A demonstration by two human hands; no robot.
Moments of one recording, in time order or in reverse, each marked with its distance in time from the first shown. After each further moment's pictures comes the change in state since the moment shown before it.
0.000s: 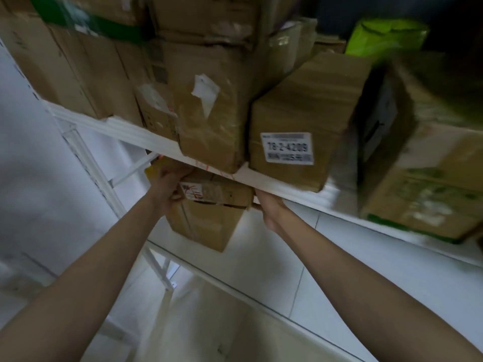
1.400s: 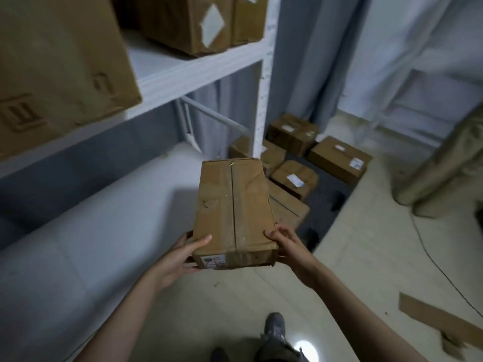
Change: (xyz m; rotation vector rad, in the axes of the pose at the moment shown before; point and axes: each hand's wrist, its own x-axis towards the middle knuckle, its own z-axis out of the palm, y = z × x) left_hand -0.346 -0.275 0.347 0.702 -1.546 -0.343; right_hand -0.495 0.313 -0.277 0.528 1.103 0.101
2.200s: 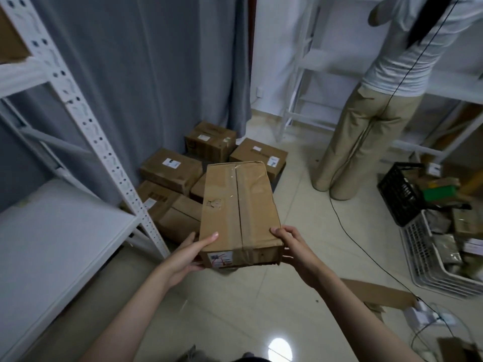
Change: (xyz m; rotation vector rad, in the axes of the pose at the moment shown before) left_hand 0.139 0.046 0.376 0.128 -0.226 -0.010; right_hand -0.057 -0.023 -0.363 0.116 0.324 -0.042
